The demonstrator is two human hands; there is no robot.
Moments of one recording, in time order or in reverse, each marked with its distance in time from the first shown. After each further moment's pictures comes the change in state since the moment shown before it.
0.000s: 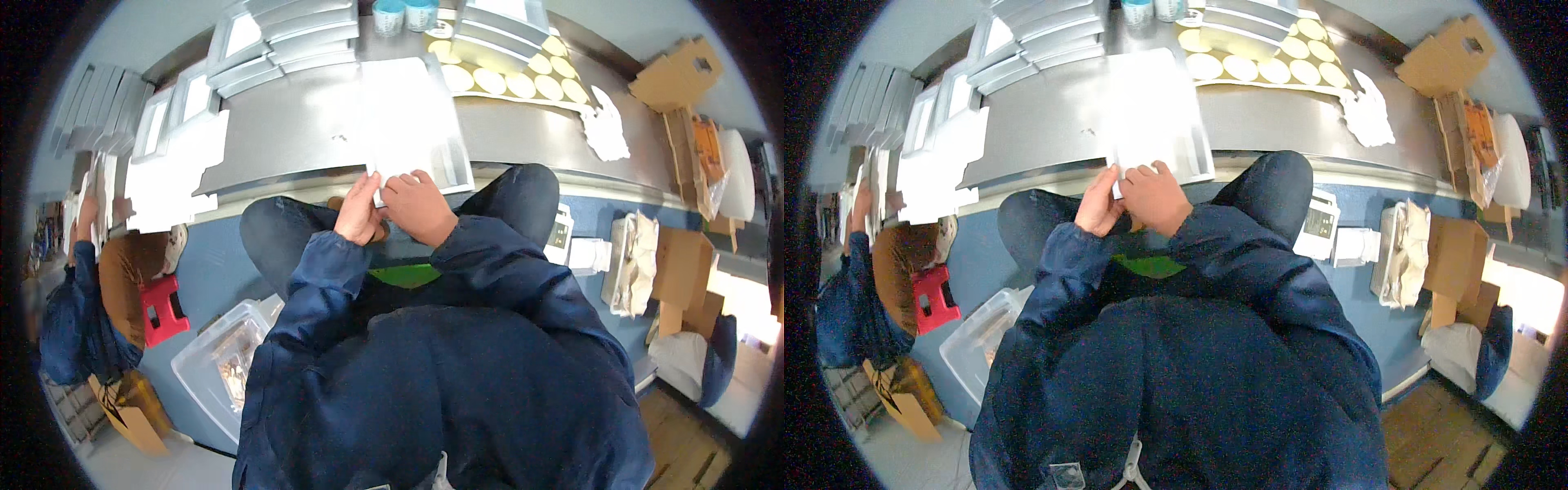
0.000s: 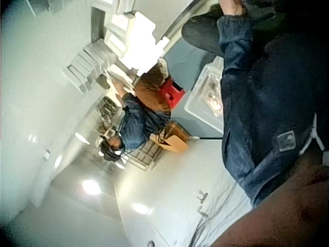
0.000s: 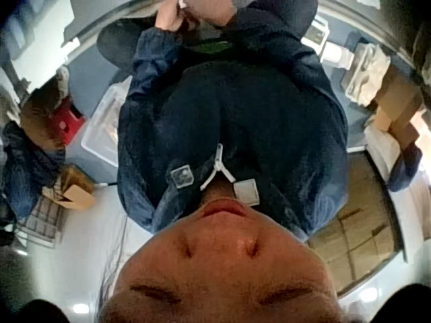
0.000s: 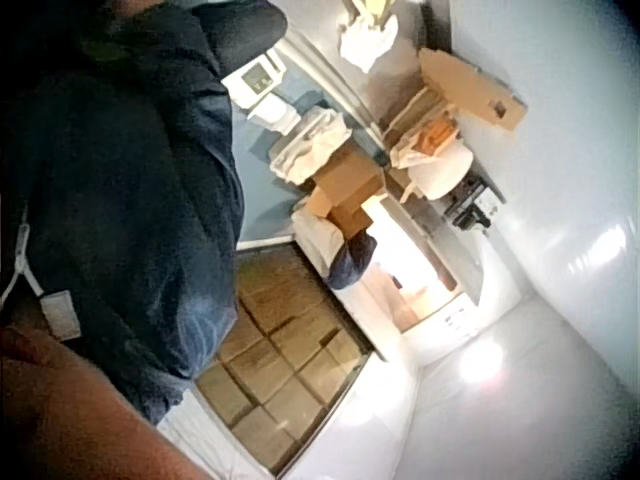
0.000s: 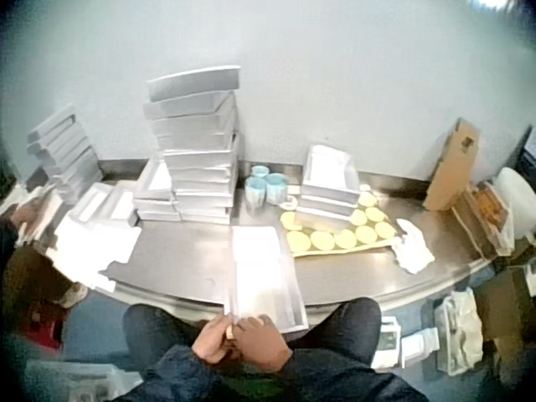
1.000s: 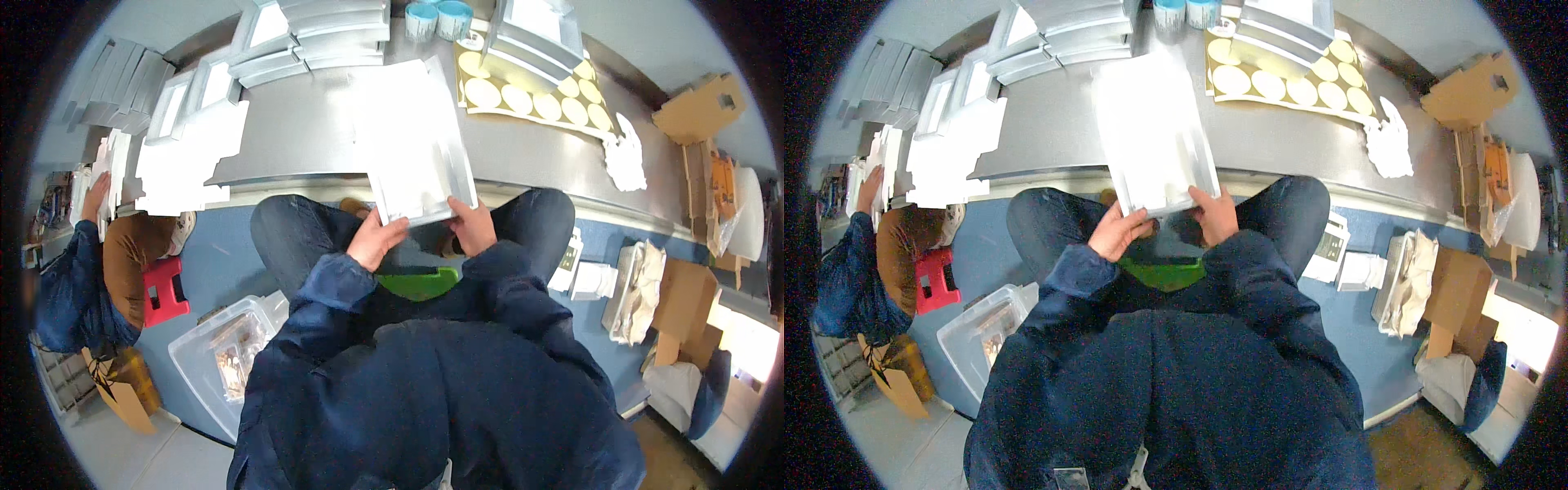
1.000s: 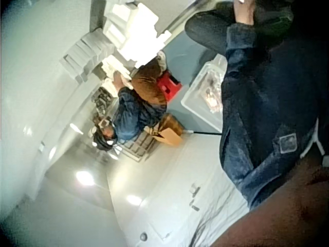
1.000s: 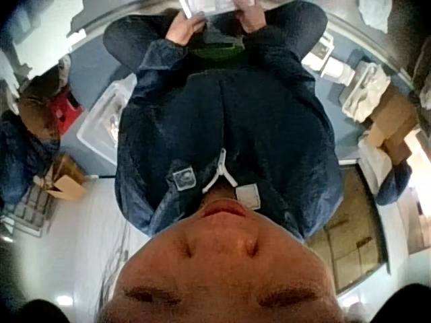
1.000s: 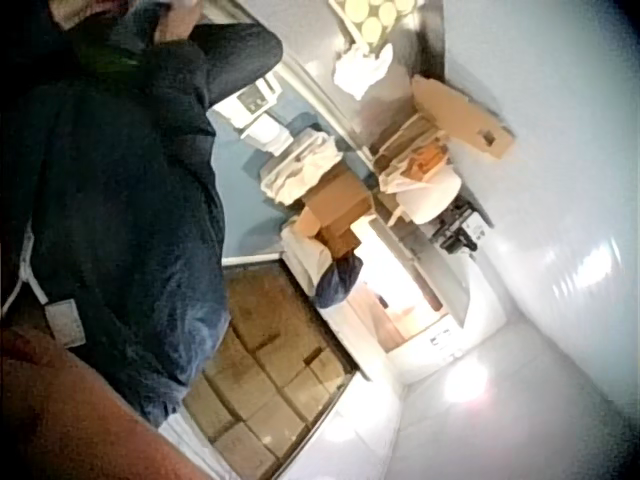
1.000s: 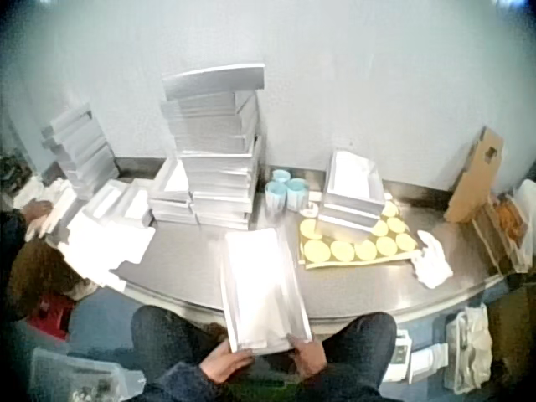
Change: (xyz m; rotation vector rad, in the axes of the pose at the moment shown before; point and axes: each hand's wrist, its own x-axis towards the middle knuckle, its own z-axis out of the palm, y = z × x) left_hand -0.011 -0.031 -0.018 0.075 -0.030 -0.033; right_hand -0.047 0.065 0.057 1.816 0.403 0.916
